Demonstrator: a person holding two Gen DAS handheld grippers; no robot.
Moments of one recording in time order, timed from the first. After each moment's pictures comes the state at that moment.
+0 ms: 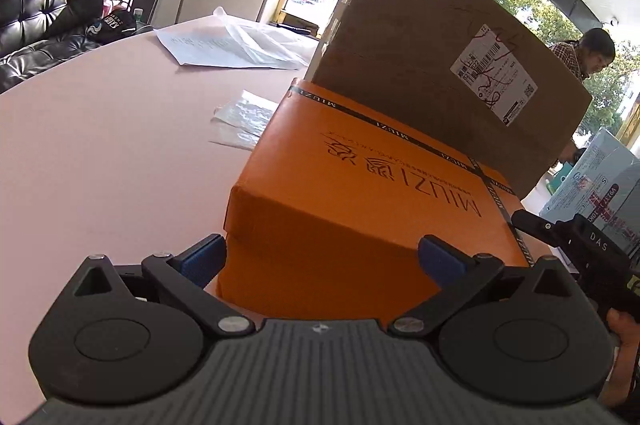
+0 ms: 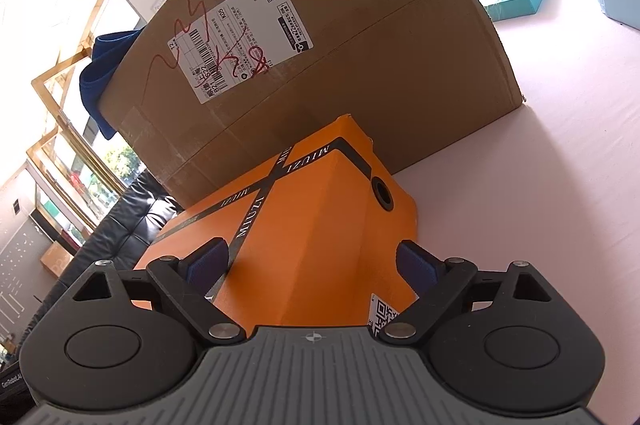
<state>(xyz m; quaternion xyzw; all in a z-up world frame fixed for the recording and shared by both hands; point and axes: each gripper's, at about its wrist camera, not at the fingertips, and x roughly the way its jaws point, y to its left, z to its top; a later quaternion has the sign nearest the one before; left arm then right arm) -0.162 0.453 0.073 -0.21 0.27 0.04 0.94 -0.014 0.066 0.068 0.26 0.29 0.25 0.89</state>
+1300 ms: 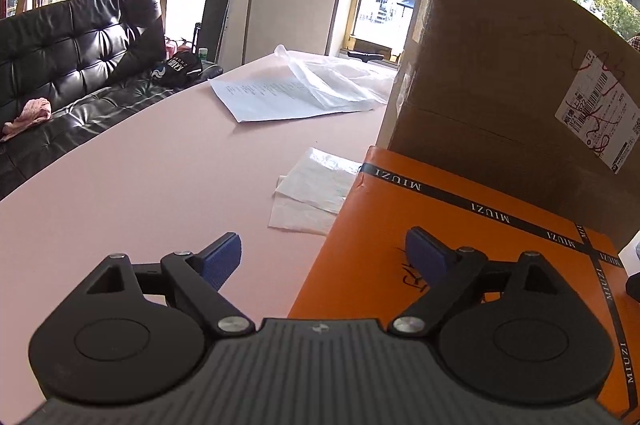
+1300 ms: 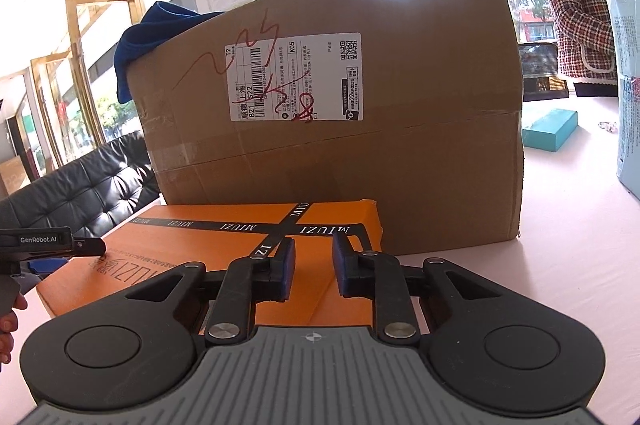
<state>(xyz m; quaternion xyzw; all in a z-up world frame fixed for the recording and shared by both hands) -0.080 0.478 0.086 -0.14 0.27 0.16 0.94 -0.020 0.086 0.100 0.09 0.19 0.25 0.94</state>
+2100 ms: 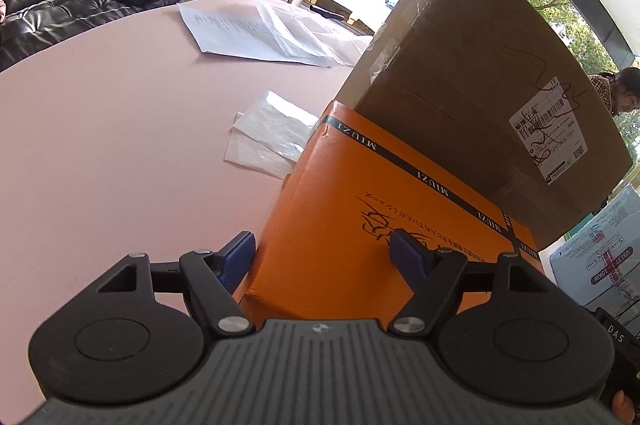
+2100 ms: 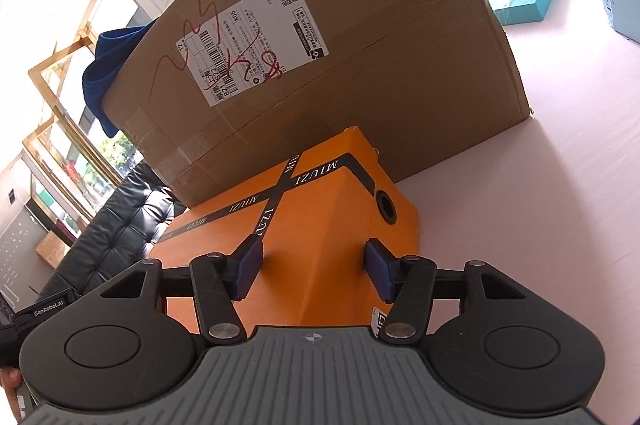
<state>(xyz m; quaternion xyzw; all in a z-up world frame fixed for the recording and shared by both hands) -0.115 0.504 0.079 -0.27 0.30 0.06 0.91 -0.012 0.080 0.089 0.24 0.31 0.25 0.89</state>
